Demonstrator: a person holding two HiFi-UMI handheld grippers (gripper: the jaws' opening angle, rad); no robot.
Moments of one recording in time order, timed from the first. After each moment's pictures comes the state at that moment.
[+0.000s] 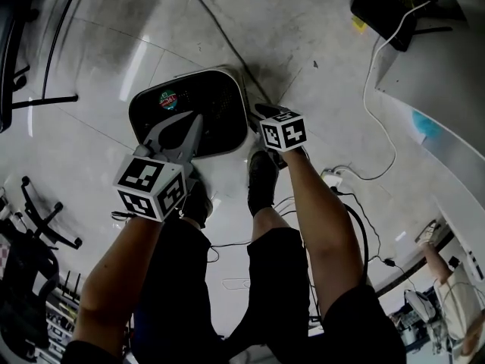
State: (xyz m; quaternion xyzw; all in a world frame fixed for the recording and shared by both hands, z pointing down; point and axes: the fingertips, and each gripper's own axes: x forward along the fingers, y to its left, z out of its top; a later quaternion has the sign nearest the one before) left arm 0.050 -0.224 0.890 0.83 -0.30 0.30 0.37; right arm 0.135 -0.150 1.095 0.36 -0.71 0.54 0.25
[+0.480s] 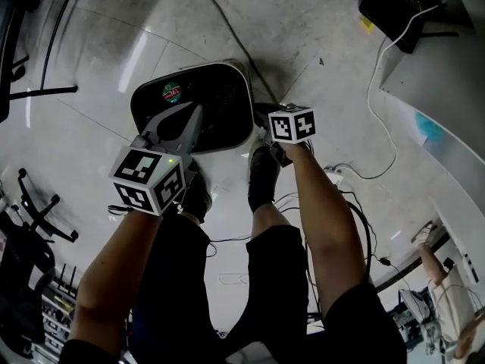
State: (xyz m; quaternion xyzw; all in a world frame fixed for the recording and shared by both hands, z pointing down) left arm 0.039 -0.231 0.894 0.82 -0.32 0.29 0.38; right arm 0.127 -0.144 1.096 0.33 -0.69 0.61 0.21
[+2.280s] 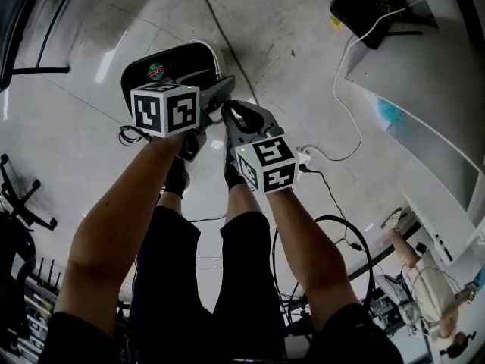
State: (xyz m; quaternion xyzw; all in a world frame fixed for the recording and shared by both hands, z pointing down) left arm 0.110 -0.228 0.869 0.77 -0.24 0.21 0.55; right arm 0.104 -0.166 0.850 0.43 -0.76 0.42 0.24
